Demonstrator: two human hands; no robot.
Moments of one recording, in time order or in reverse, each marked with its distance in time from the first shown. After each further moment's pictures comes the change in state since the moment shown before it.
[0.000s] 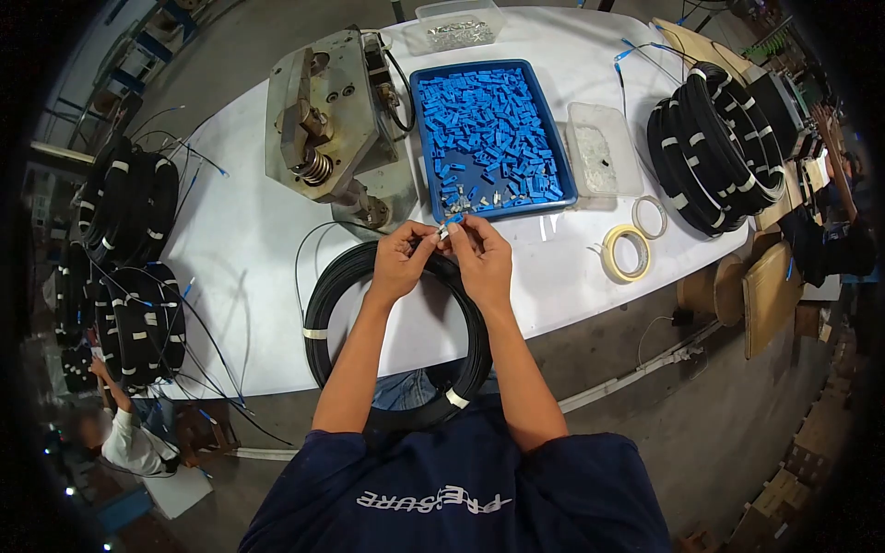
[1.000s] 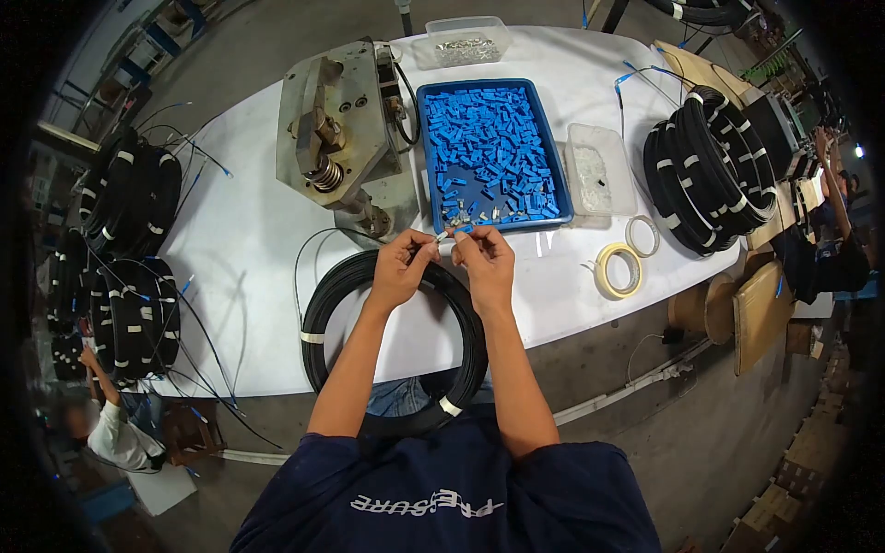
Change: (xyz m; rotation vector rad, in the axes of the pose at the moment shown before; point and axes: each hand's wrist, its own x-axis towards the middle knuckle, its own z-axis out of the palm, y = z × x) left_hand 0.000 -0.002 -0.003 0.074 0.016 0.012; right_hand 0.012 0.003 -0.011 0.155 0.023 0.011
